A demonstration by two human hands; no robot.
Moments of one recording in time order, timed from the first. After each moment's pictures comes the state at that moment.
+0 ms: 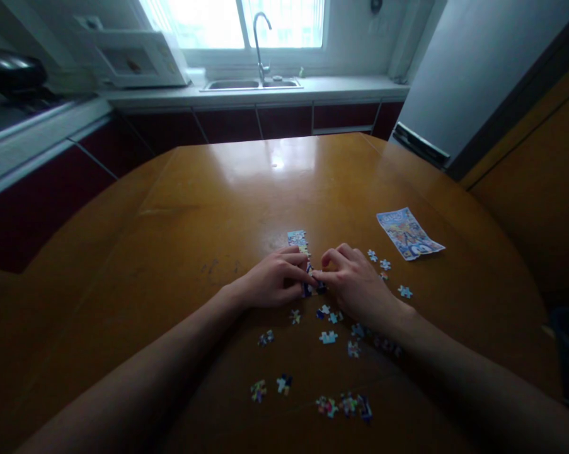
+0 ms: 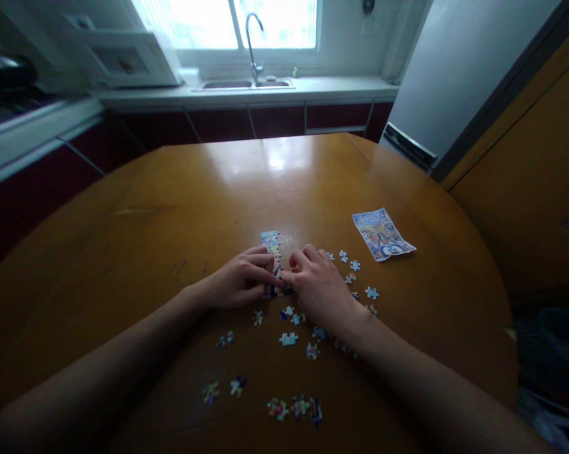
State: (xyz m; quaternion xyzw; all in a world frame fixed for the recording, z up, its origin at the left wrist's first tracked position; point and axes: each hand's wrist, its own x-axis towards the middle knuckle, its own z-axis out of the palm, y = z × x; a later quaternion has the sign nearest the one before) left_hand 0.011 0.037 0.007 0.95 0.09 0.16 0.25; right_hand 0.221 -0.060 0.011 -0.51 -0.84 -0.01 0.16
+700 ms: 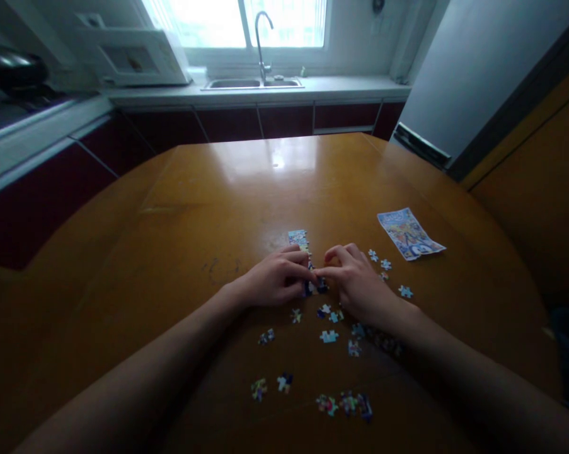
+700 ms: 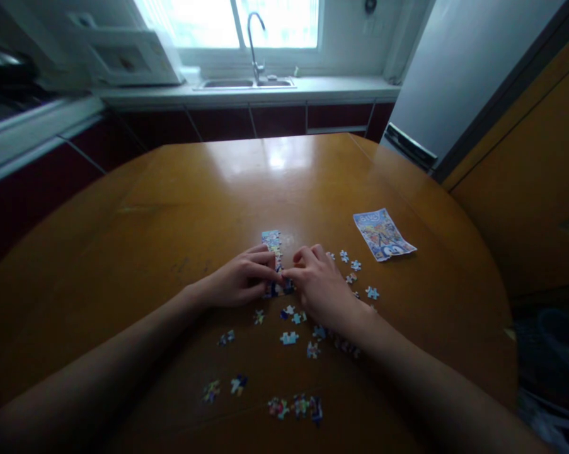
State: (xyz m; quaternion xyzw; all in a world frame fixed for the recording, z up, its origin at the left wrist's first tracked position) left_hand 0.010 0.035 0.007 0.95 0.11 0.16 0.27; right_hand 0.223 -0.063 0.012 -0.54 -0.81 0.09 0.20
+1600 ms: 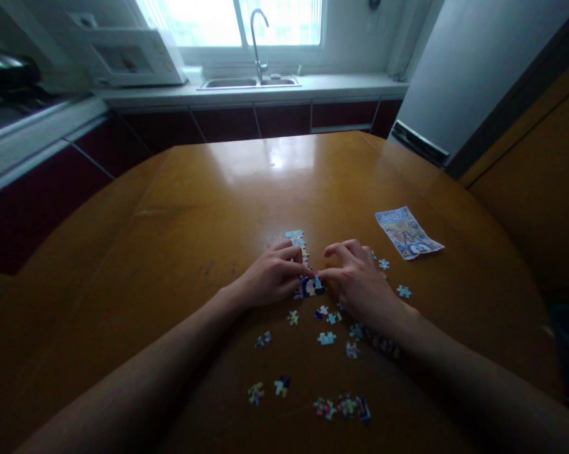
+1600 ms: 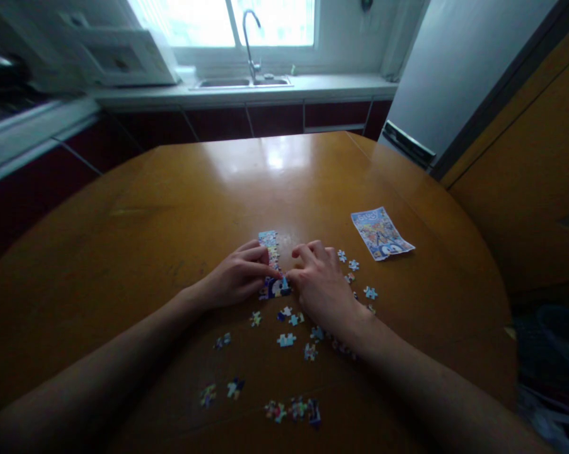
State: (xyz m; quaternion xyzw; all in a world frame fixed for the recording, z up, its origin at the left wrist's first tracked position) left_hand 0.010 0.039 0.000 0.95 0.14 0.20 0.22; right_hand 0.224 -0.064 0.017 -0.56 -0.81 0.03 0.20
